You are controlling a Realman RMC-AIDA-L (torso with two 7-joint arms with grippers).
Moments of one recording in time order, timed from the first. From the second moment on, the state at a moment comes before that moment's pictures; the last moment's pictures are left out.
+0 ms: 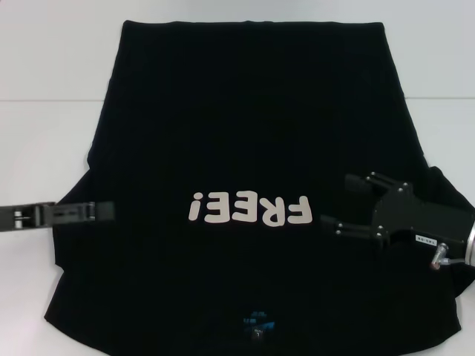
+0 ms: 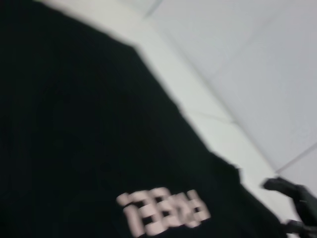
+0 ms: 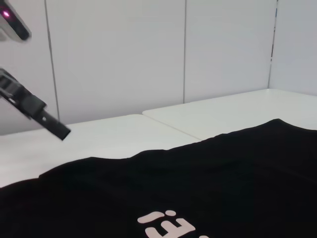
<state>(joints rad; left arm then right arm) -0.51 -1.92 0.46 0.62 2.20 1.65 -1.98 0.58 2.10 -0.45 -0.41 -2.06 -1.37 0.93</state>
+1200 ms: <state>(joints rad) -0.62 -1.85 0.46 0.55 2.56 1.36 -2.59 0.59 2.09 -0.45 -0.39 -2.06 -1.37 0.93</state>
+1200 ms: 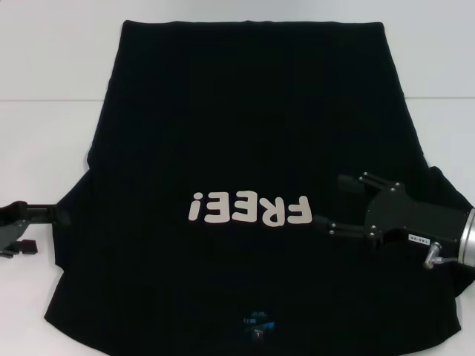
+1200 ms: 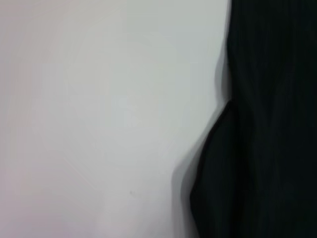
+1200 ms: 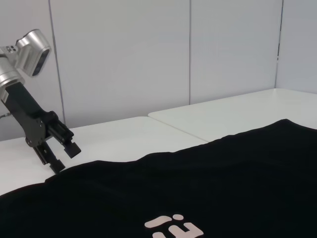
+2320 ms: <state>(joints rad) -0.64 -1.88 0.46 0.52 2.53 1.35 -2.58 0.59 2.10 -0.45 -0.38 -2.06 -1.37 0.93</state>
